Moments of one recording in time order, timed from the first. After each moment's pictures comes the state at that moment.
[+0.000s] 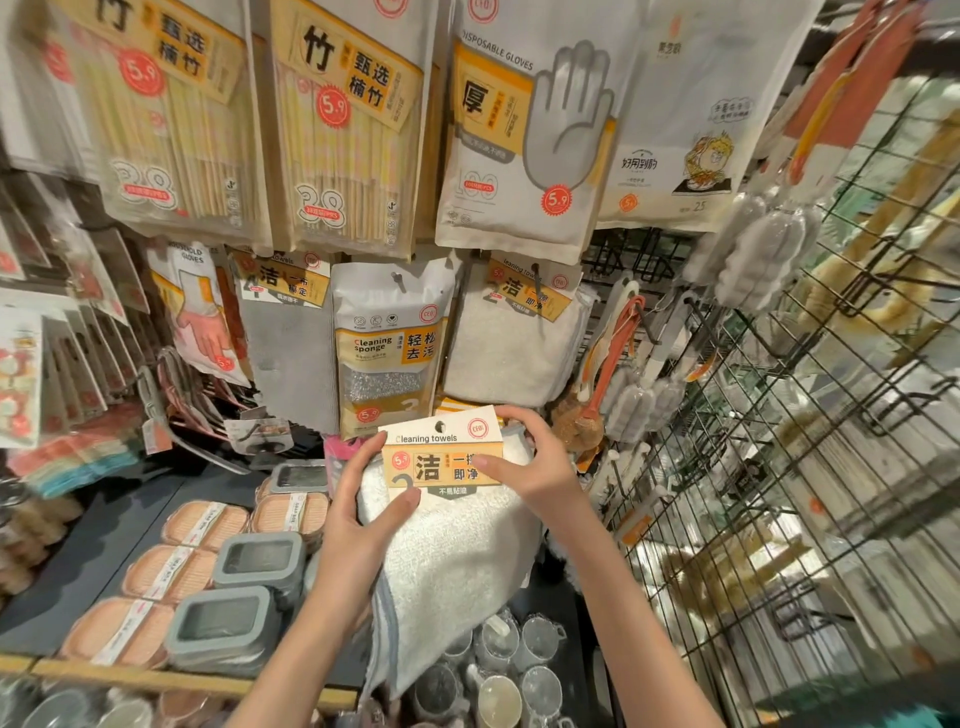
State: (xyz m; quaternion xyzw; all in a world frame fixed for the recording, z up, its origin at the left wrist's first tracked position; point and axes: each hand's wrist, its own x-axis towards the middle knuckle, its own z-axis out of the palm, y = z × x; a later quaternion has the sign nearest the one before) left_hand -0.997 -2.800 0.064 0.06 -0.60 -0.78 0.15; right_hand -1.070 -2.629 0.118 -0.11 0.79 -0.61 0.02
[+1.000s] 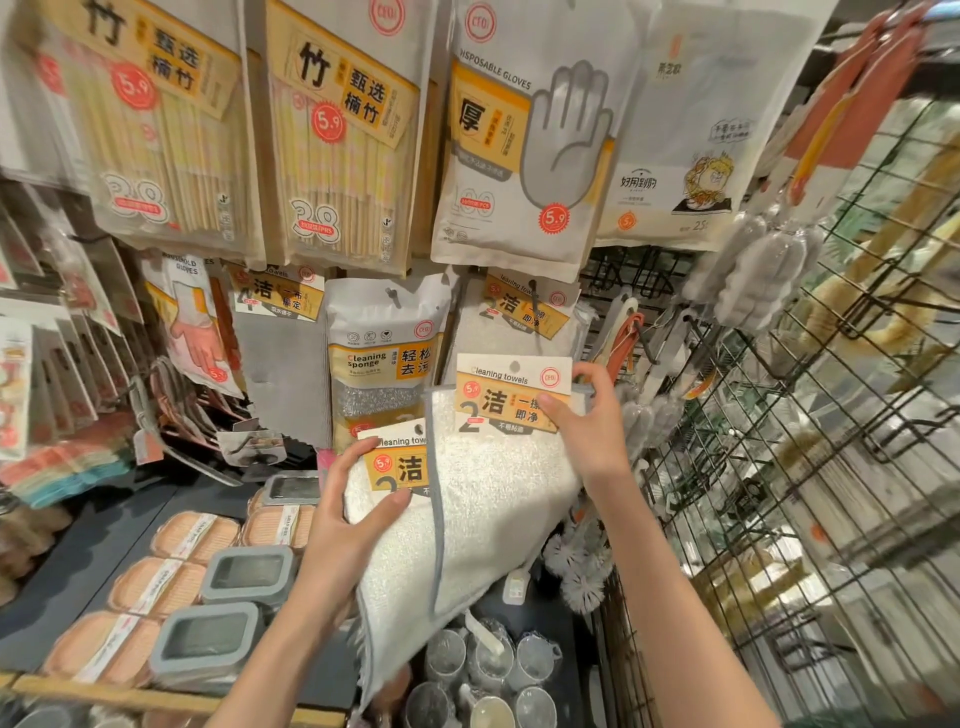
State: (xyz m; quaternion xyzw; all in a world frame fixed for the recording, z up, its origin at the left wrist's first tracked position) left_hand -1.013 -2.810 0.074 0.08 -0.64 -0.75 0.11; right_hand -1.127 -2.597 0.150 -0.05 0.78 -0.61 -0.12
